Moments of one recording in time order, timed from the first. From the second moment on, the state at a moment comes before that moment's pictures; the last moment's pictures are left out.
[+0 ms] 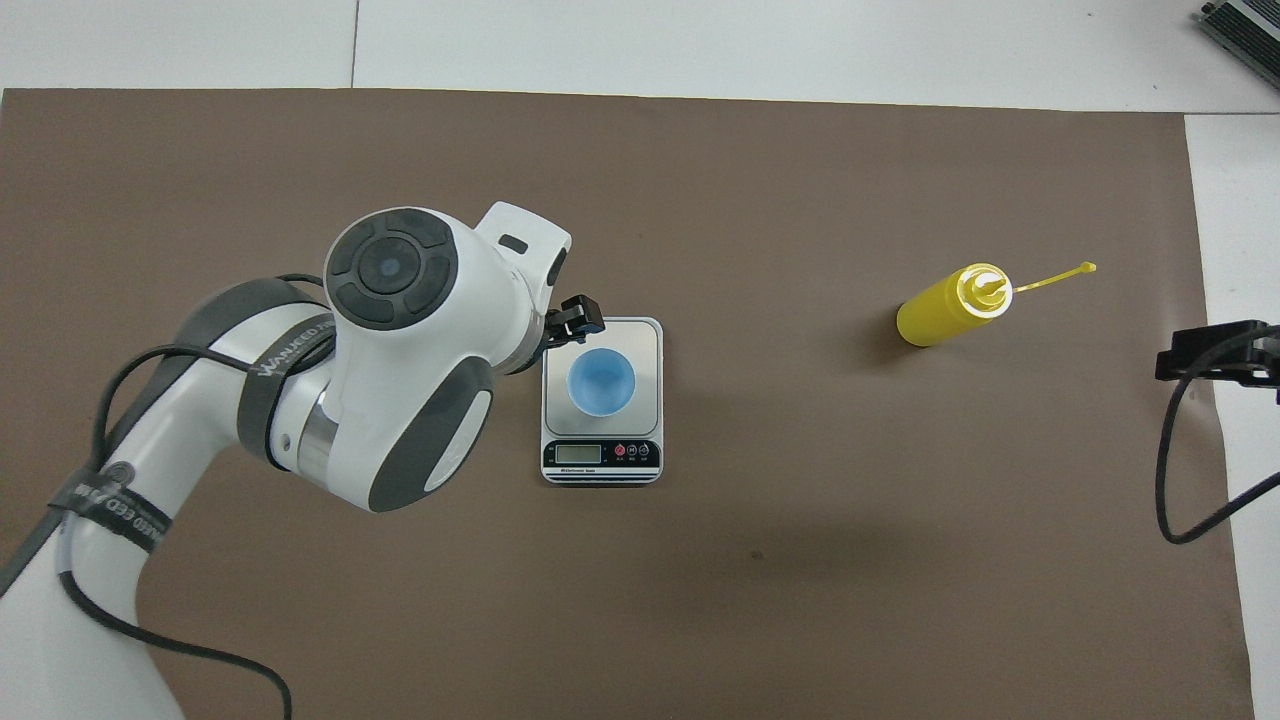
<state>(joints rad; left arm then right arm) -0.46 0.09 -0.02 -1.70 -0.05 1.89 -0.67 -0.12 -0.15 0.04 -1.70 0.00 1.59 0.13</state>
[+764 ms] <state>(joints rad) -0.32 -0.03 -0.02 -1.70 -0.05 1.73 -0.38 -0.12 -0.15 0.04 -1.71 0.00 1.59 0.12</state>
